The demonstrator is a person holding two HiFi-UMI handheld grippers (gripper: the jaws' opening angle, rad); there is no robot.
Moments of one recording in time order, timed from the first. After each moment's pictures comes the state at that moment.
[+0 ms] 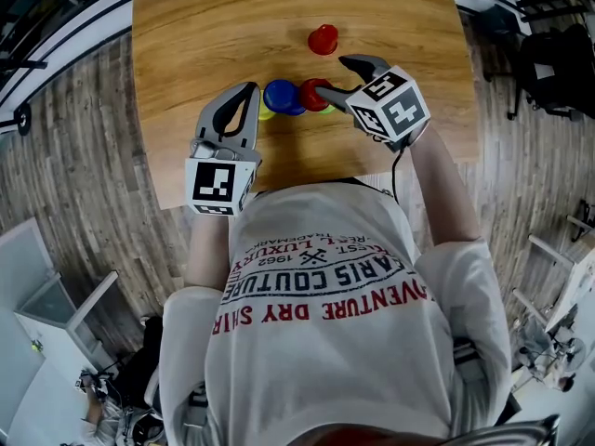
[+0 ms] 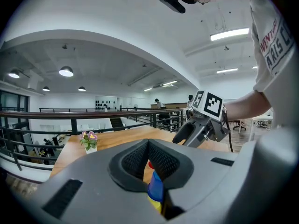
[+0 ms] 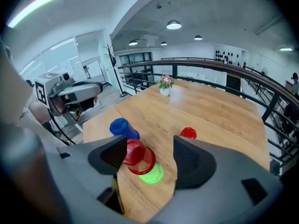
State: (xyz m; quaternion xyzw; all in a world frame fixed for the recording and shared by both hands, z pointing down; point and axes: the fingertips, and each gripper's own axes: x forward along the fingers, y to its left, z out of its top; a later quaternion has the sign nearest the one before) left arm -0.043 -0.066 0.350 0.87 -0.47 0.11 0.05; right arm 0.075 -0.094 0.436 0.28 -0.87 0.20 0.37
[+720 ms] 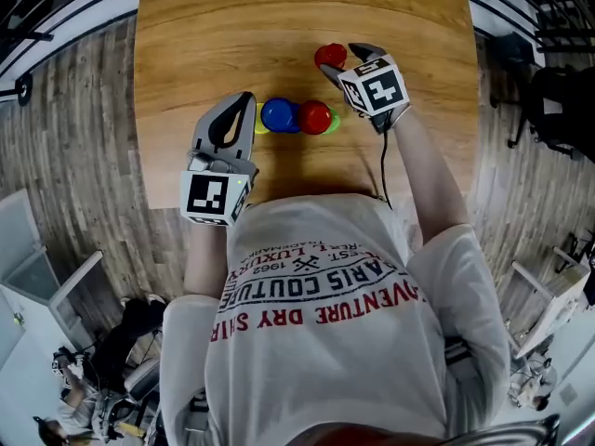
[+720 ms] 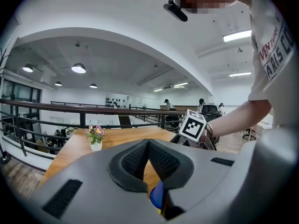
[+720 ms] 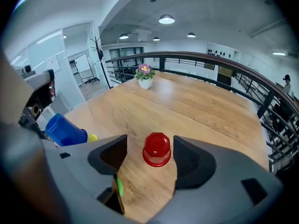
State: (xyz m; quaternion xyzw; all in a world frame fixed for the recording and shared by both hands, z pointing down) left arm -0.051 -0.096 0.361 0.85 -0.52 0.09 0.09; right arm 0.092 -0.204 0.508 0.33 -0.83 0.19 0.40
